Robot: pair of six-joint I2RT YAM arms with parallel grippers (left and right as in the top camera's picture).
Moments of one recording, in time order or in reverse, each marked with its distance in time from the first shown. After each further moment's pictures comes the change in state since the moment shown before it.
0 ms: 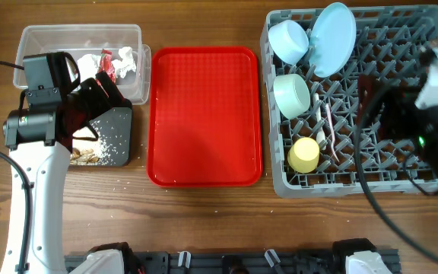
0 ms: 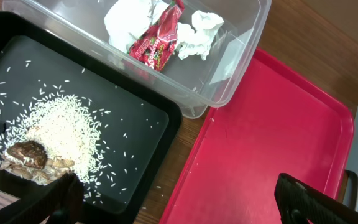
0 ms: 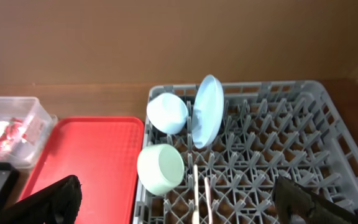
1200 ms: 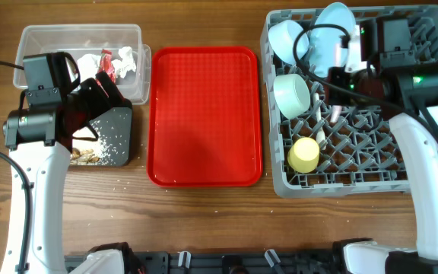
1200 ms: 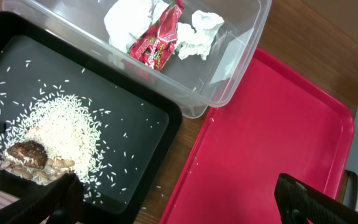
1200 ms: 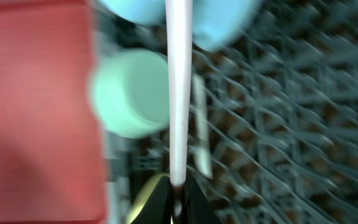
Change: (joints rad) left arm 0.000 0.000 0.000 0.000 0.000 0.000; right arm 0.007 0.422 -0.161 -0.047 0.026 0.095
